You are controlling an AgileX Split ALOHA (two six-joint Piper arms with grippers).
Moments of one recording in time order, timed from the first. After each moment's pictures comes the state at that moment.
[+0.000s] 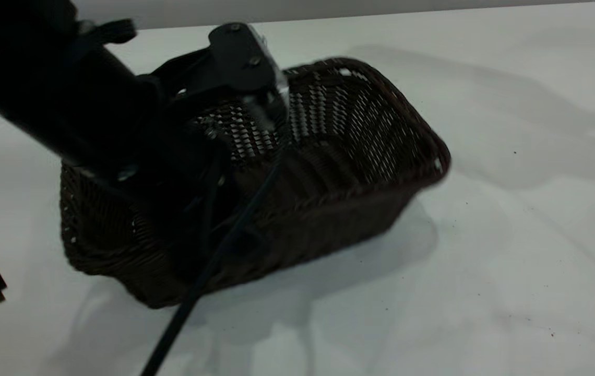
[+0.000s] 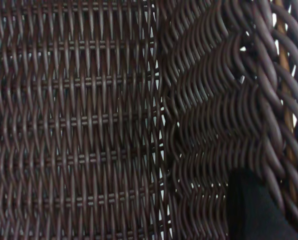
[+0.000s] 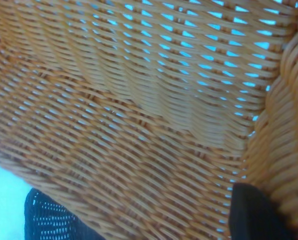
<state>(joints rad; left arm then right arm) -0.65 1.75 -0.72 -0.87 0.41 1.40 -0.17 1.53 -1.27 0.75 0.98 -0.39</state>
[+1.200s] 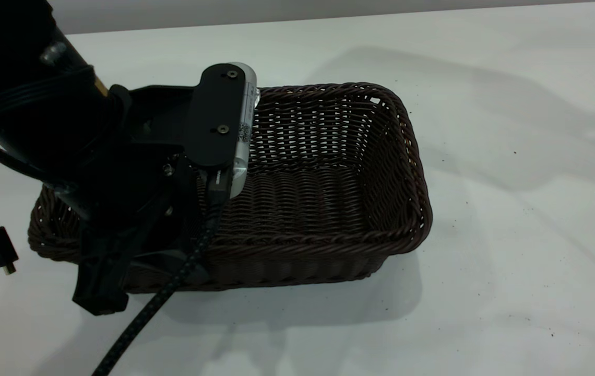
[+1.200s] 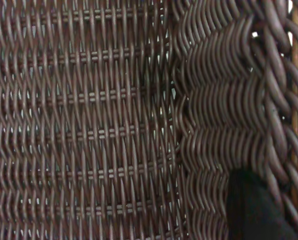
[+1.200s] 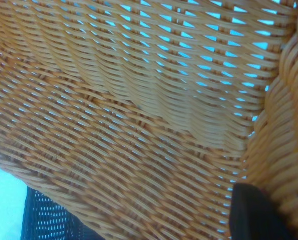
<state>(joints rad) -0.65 1.73 -0.72 -0.42 0.47 1.31 -0.17 1.53 -1.27 0.75 0.99 -0.41</state>
